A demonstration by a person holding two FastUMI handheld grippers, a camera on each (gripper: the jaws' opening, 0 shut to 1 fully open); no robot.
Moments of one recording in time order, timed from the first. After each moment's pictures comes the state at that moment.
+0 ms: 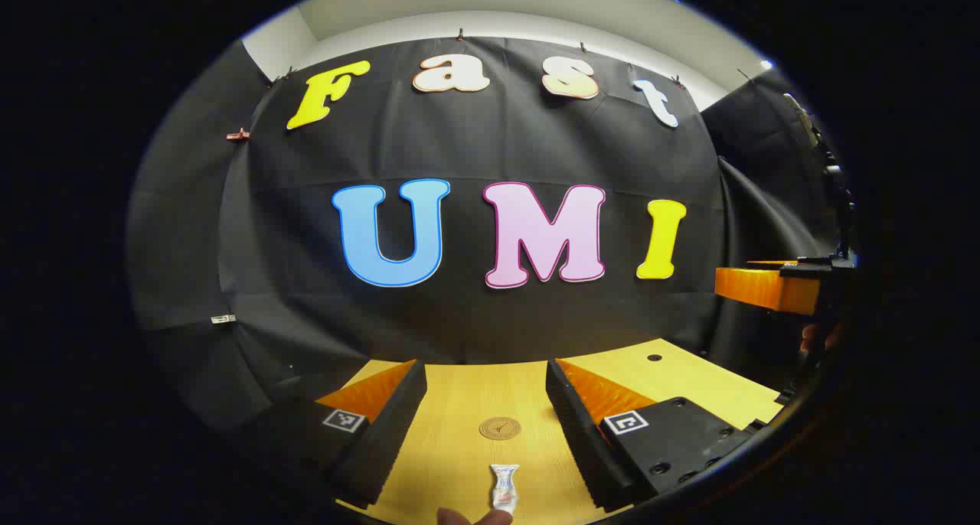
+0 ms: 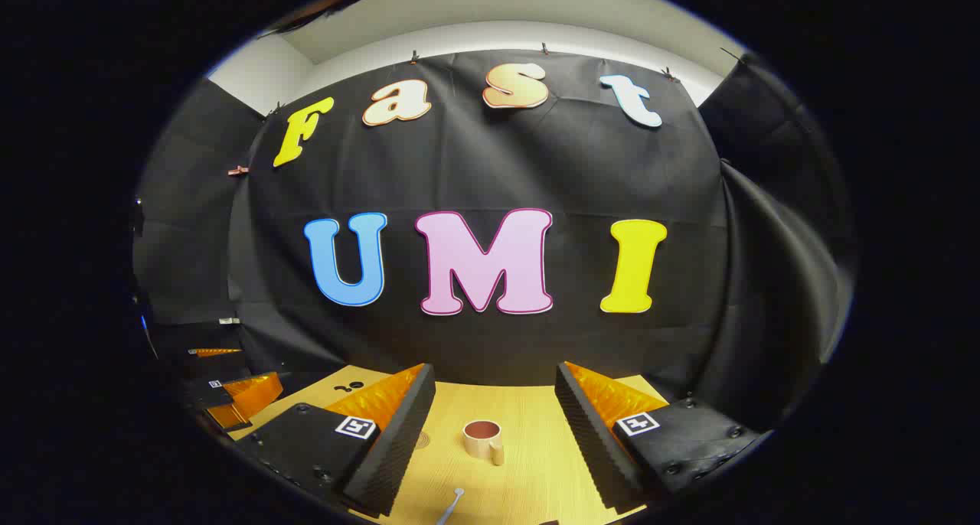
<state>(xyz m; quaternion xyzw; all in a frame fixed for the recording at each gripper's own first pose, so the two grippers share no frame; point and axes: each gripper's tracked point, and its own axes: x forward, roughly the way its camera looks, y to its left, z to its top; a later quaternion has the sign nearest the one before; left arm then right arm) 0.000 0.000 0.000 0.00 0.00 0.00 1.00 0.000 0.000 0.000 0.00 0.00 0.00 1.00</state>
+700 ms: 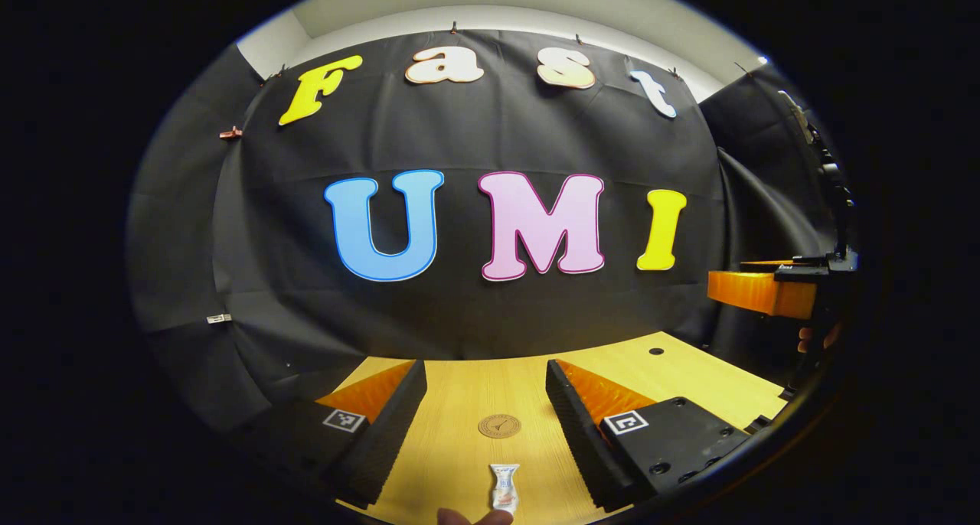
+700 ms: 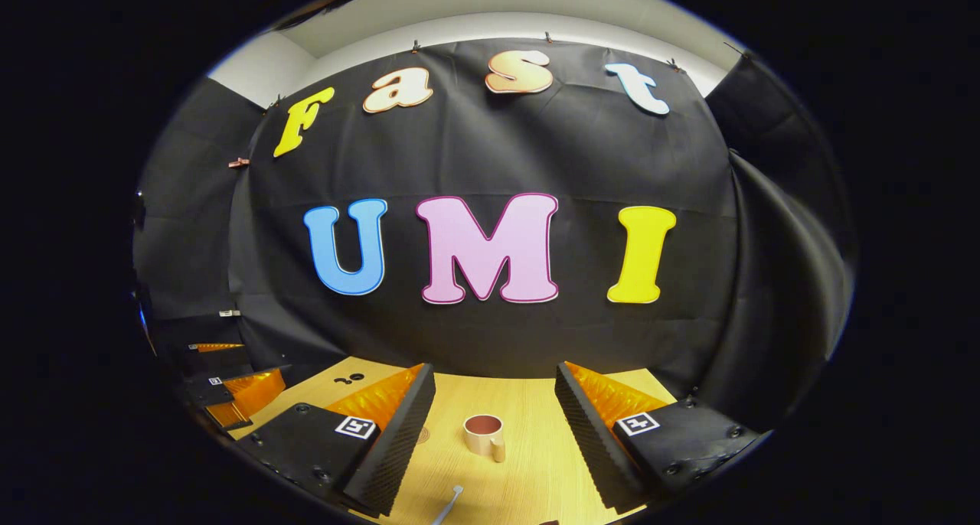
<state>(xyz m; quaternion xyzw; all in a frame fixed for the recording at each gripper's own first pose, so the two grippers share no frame) 0.017 -0.004 -0.011 0.01 0.01 0.00 1.00 0.019 0.006 -0.017 -0.01 0.02 0.01 1.00</state>
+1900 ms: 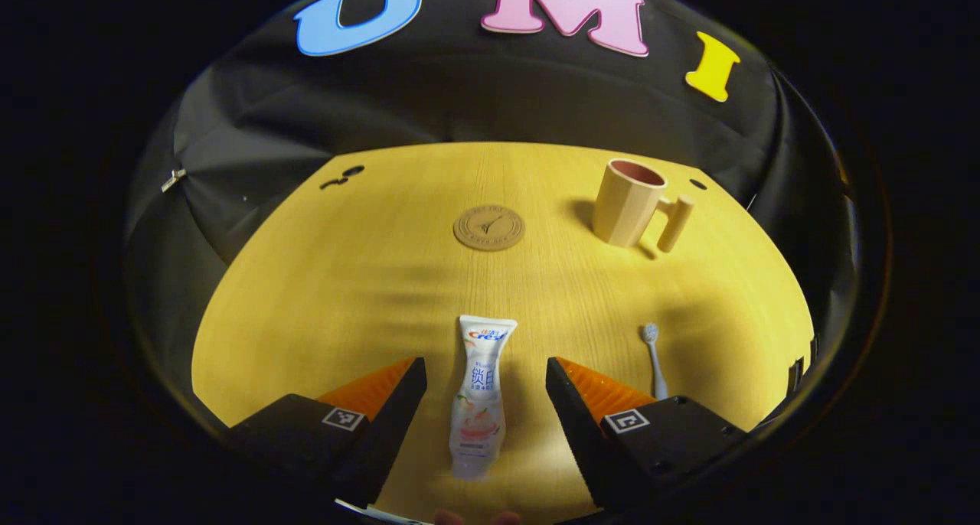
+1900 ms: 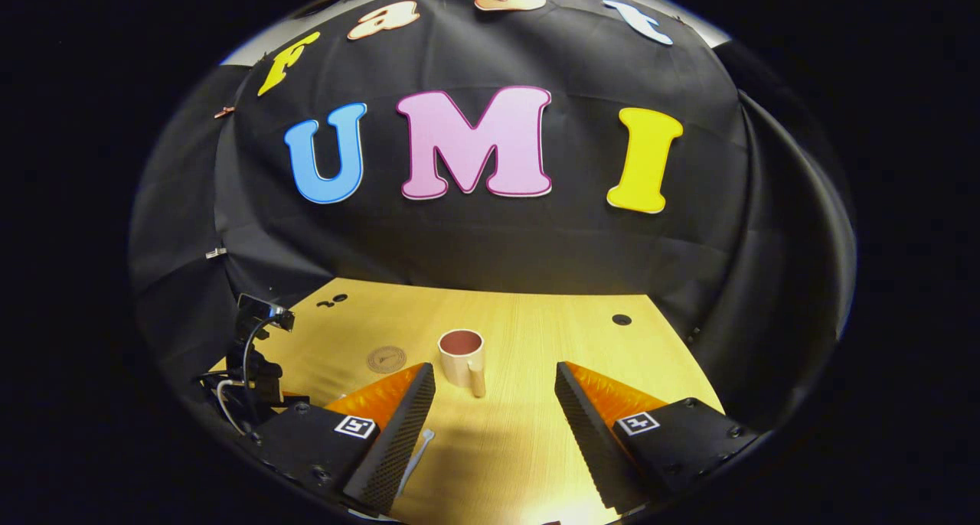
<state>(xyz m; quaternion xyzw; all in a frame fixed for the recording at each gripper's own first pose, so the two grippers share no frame) 0.068 -0.030 -0.331 -0.03 0.40 0.01 0.92 0.030 -0.040 -0.162 -0.01 0.19 0.01 0.98</state>
